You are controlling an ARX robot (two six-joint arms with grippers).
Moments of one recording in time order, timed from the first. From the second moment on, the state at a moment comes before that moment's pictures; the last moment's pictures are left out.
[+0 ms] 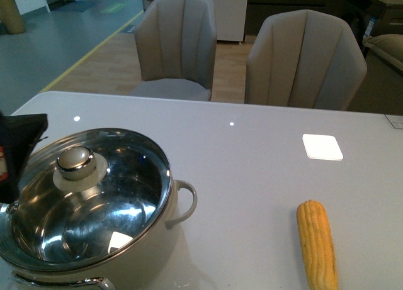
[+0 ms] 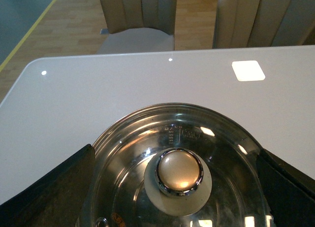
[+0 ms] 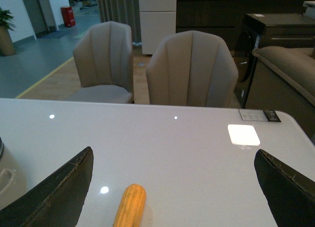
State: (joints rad) left arm -0.23 1.46 0.38 0.75 -0.05 0.04; right arm 0.00 0.00 0.02 0.00 0.00 0.00
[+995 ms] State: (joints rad) left arm -0.22 1.96 0.56 0.95 -0.08 0.01; right arm 0.00 0.00 0.02 0.00 0.00 0.00
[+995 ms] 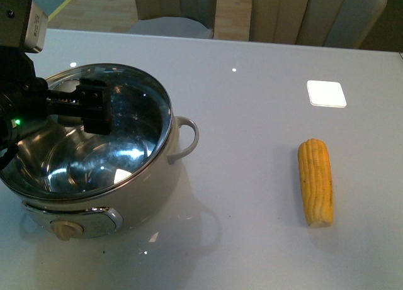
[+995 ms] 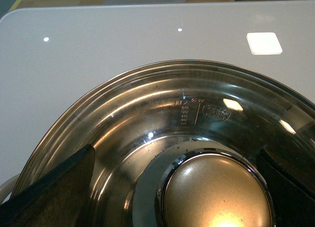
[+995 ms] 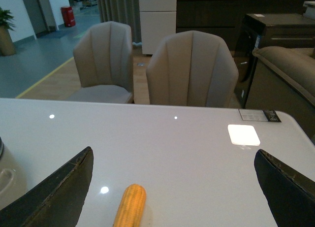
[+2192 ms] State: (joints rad) left arm -0.27 1.93 0.60 0.87 -0.13 0.00; right arm 0.00 0.00 0.02 0.00 0.00 0.00
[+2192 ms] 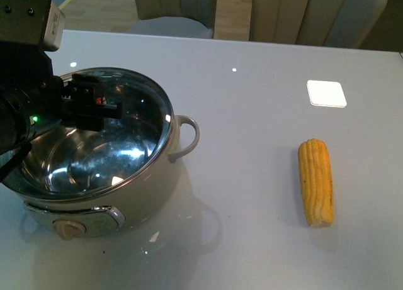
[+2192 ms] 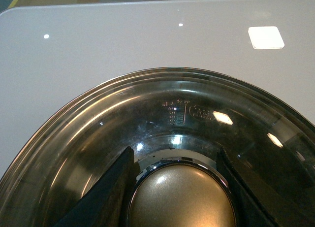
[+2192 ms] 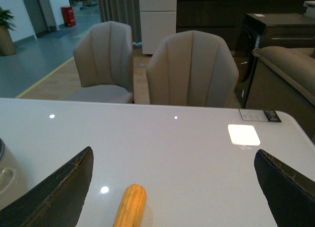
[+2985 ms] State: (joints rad) left arm 0.05 1.72 0.67 0.79 -0.04 0.05; right arm 0.00 0.00 0.02 0.00 0.00 0.00
